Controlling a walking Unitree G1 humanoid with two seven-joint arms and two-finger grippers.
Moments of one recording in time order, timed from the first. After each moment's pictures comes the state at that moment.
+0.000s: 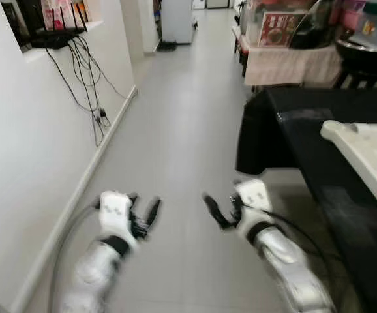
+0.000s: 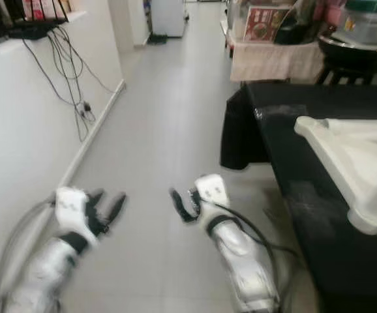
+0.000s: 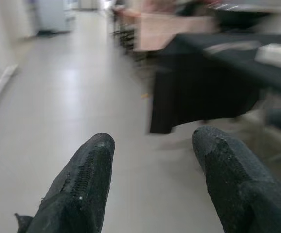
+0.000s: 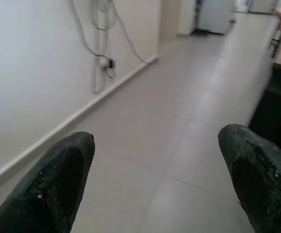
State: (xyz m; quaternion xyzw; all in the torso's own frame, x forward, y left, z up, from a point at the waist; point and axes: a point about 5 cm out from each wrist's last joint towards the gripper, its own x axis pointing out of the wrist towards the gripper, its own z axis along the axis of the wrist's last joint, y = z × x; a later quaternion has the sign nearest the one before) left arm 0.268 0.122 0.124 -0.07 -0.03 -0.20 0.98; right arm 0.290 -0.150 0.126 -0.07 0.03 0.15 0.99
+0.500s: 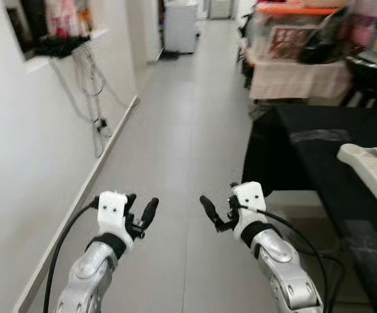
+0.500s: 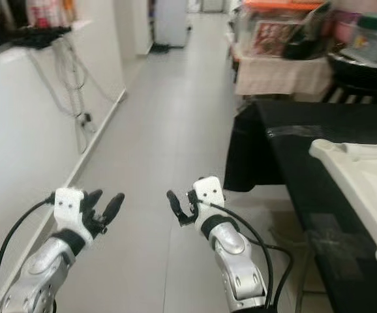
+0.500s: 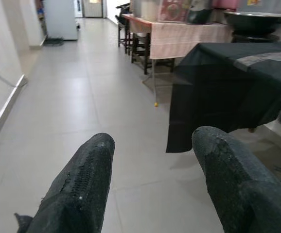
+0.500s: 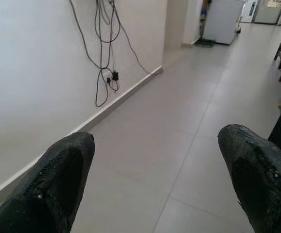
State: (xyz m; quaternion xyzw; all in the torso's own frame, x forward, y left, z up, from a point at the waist) left arm 0.270 0.131 0.119 -0.07 -0.02 -0.18 0.98; right arm 0.292 -0.138 0.124 -0.06 0.03 0.17 0.98
